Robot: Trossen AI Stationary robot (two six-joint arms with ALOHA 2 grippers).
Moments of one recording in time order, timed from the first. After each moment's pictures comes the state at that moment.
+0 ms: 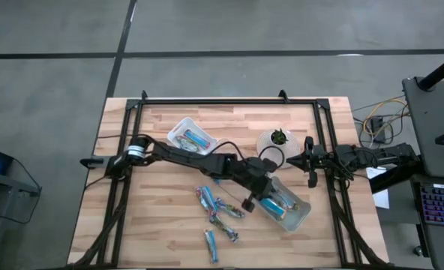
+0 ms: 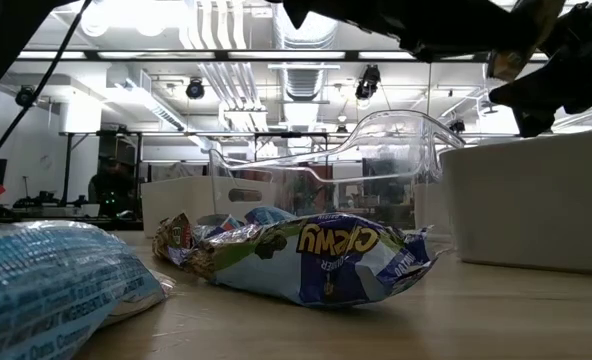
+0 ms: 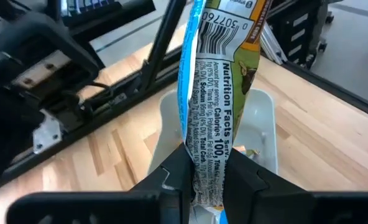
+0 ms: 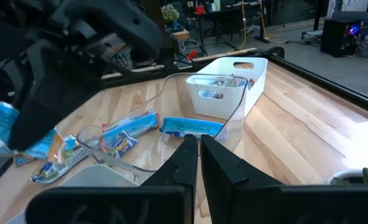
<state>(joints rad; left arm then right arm) -0.13 2.15 1.81 -0.10 0.23 0.42 0.17 0.05 0.10 -0.18 0.23 0.23</state>
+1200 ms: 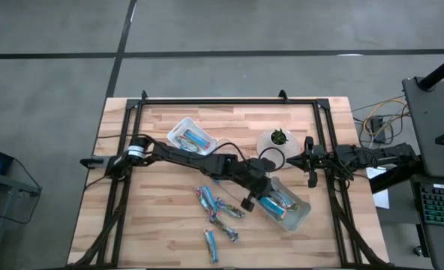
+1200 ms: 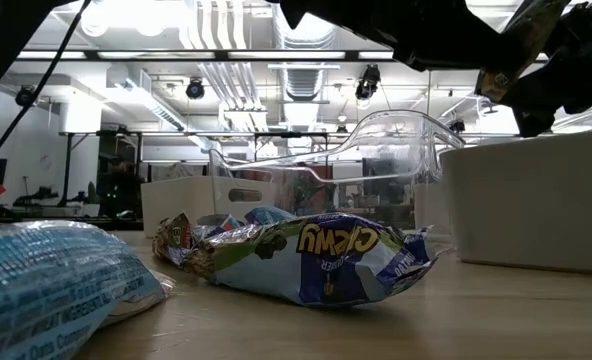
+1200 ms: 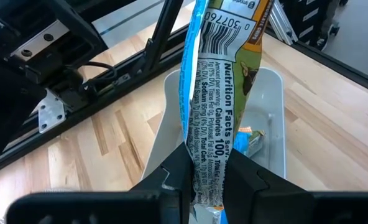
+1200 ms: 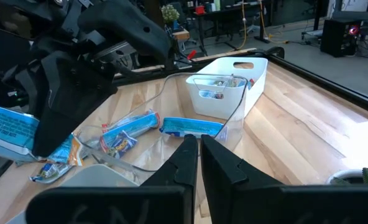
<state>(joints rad) -0.13 2.14 1.81 -0.16 0.17 0.42 0.17 0.05 0.10 -0.18 0.23 0.23</state>
